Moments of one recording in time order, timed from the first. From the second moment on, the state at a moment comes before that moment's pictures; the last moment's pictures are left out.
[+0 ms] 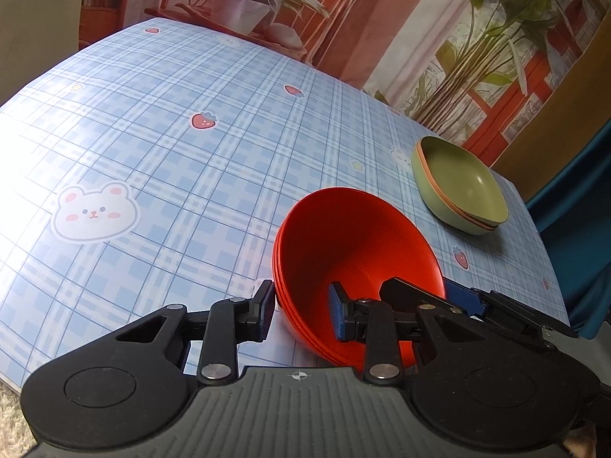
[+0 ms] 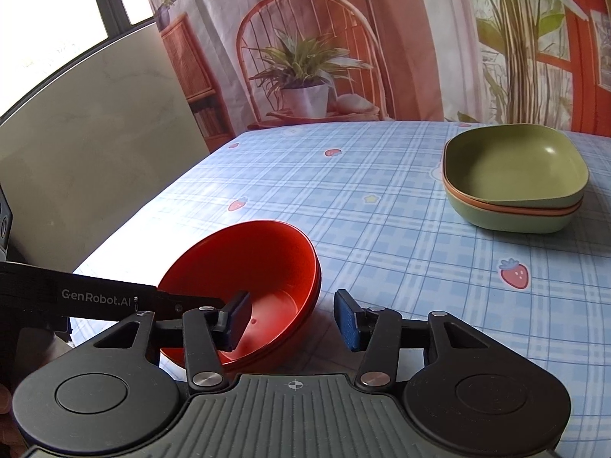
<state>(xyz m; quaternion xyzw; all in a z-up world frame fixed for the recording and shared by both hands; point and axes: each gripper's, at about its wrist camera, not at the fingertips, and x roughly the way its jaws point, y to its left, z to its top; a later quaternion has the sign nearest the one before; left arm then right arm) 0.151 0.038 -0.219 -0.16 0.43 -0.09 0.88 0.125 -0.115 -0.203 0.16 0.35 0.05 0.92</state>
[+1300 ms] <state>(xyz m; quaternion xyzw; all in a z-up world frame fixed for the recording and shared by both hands) 0.176 0.028 -0.195 -0.15 0.40 -0.13 0.90 0.122 -0.158 -0.198 0.21 0.32 0.00 0.92</state>
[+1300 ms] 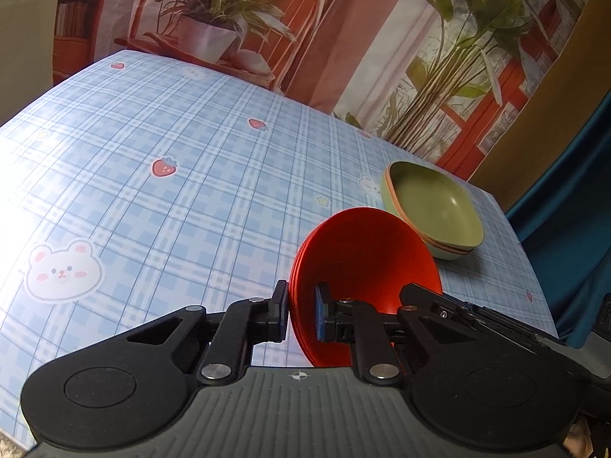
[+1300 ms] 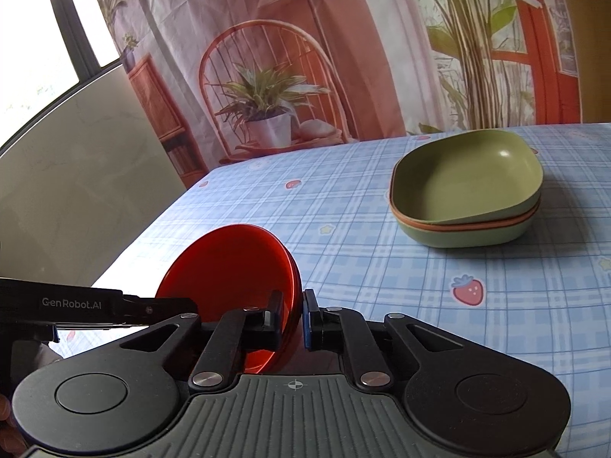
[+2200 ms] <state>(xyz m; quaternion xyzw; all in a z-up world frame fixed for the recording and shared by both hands) 0.292 -0.070 -0.167 -0.09 0.37 -0.23 0.90 0.162 -0.285 -0.159 0.19 0.25 -0.12 0.94</state>
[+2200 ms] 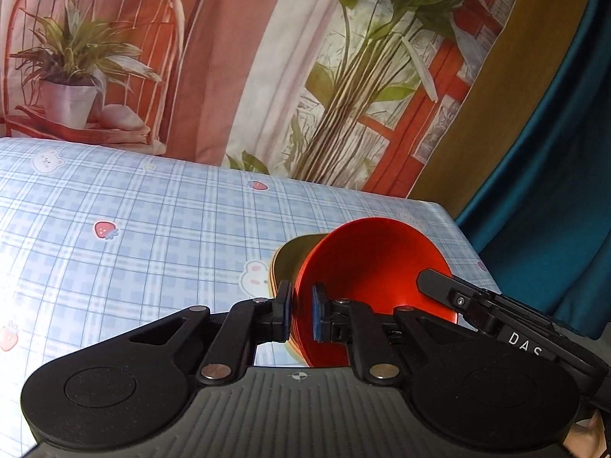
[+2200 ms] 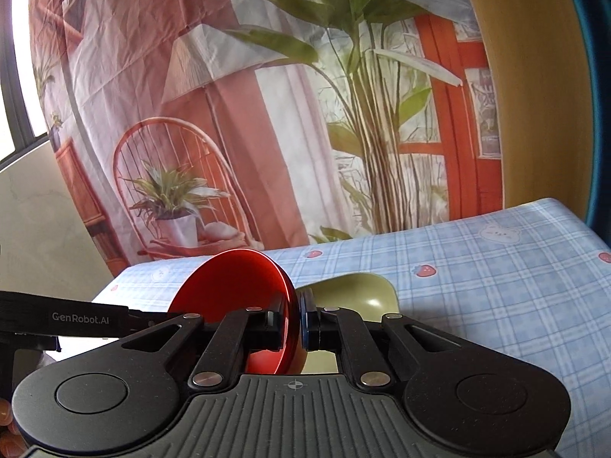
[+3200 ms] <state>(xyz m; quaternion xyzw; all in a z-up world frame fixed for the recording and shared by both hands) 0.335 -0.106 -0.198 -0.03 0.41 -0.22 0.88 0.199 -0.312 -0.201 0.18 0.30 -0.15 0.92</state>
